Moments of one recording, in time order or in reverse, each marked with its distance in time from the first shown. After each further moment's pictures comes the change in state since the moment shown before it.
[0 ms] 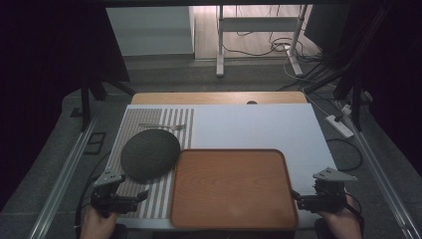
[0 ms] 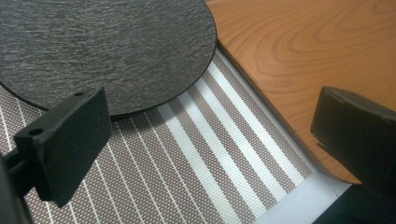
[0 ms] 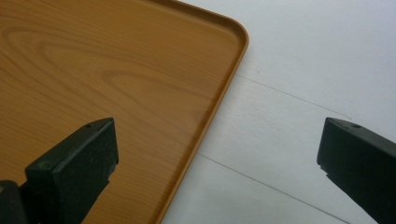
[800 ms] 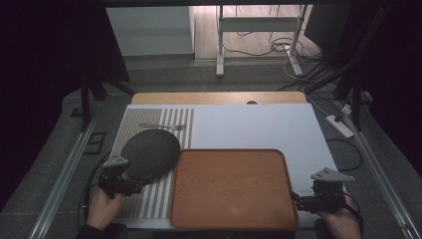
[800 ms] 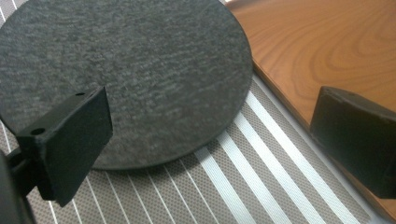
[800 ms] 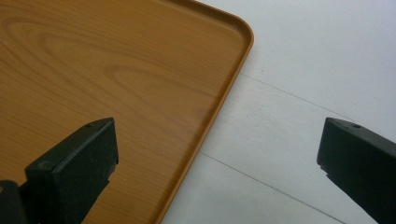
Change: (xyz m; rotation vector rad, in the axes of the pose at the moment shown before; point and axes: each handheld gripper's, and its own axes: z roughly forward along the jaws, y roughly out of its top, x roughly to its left) left arm 0.032 0.029 0.034 0.021 -0.006 0.024; right arm 0.003 0.000 0.002 0.013 -0.001 -0.028
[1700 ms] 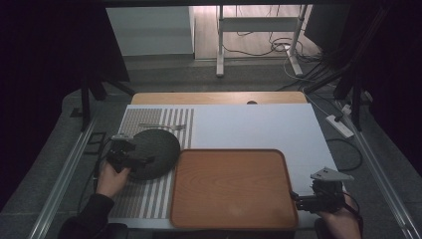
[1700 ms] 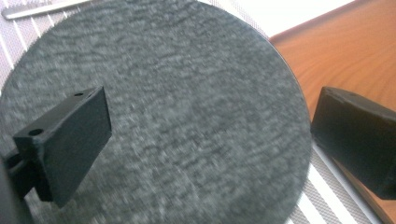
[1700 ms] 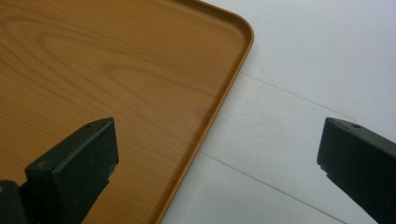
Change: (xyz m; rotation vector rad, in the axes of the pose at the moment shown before) left arm 0.050 0.046 0.042 0.045 -0.038 -0.042; right arm 0.000 0.000 0.001 0.005 0.001 0.002
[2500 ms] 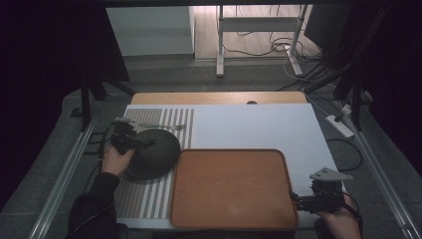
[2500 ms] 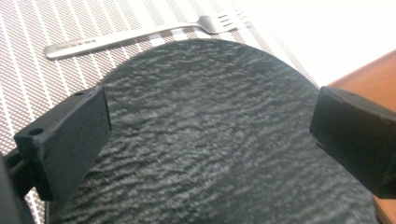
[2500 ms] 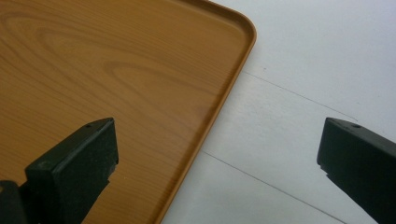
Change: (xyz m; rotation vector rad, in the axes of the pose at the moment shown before) left arm 0.036 0.038 0.025 0.007 0.039 -0.080; right arm 0.001 0.000 0.001 0.010 0.003 -0.009
